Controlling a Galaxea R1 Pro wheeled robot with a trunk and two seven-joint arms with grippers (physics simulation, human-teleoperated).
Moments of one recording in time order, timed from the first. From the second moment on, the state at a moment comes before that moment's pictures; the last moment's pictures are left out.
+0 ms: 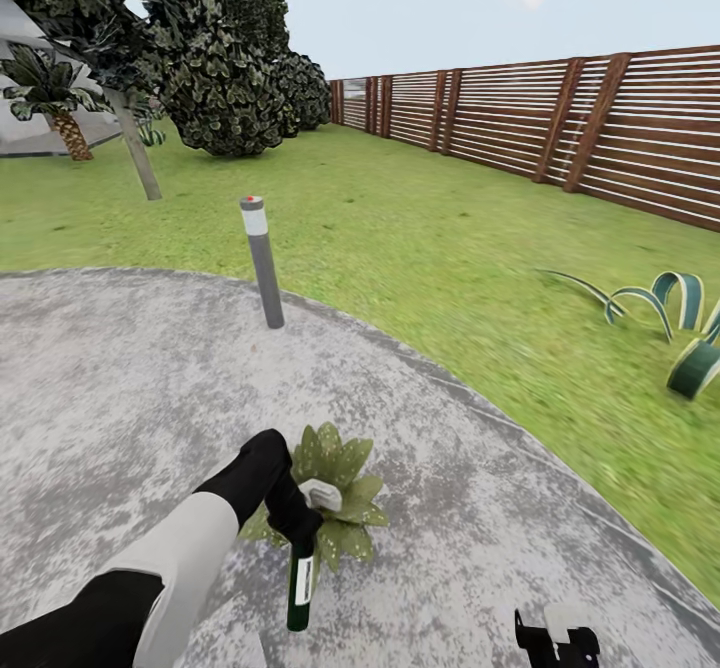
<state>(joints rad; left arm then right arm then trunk) -0.89 -0.14 -0.06 -0.46 -0.99 1.02 -1.24 -0.44 -0.10 -0.13 -0.06 0.20 -0.49 -0.20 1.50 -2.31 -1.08</state>
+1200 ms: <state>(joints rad) -0.93 -0.17 -0.05 -0.50 -0.97 1.02 -1.25 -0.44 -0.11 -0.13 -0.06 0.20 -0.49 -0.20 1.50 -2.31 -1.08</state>
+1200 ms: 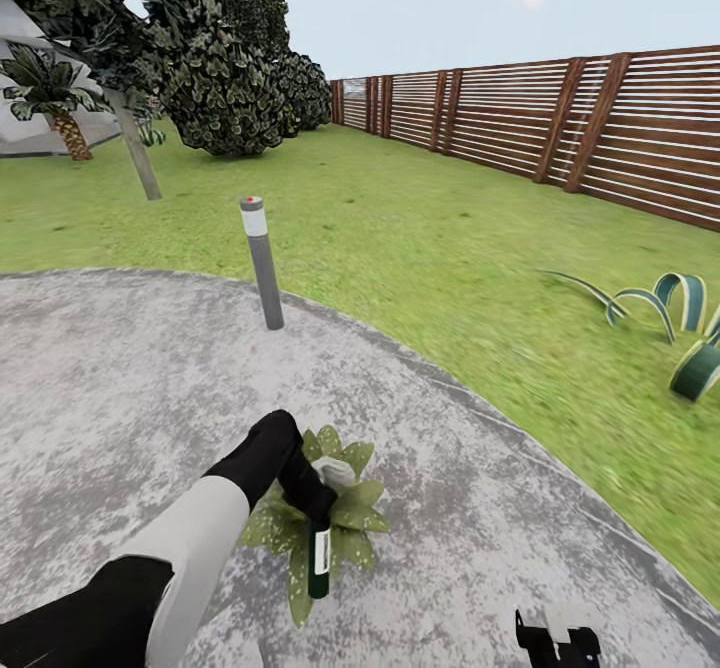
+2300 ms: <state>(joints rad) -0.85 -0.17 -0.05 -0.49 -0.98 0.89 -1.25 -0.44 -0.11 -0.13 -0.06 0.20 -0.49 -0.20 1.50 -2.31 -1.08</state>
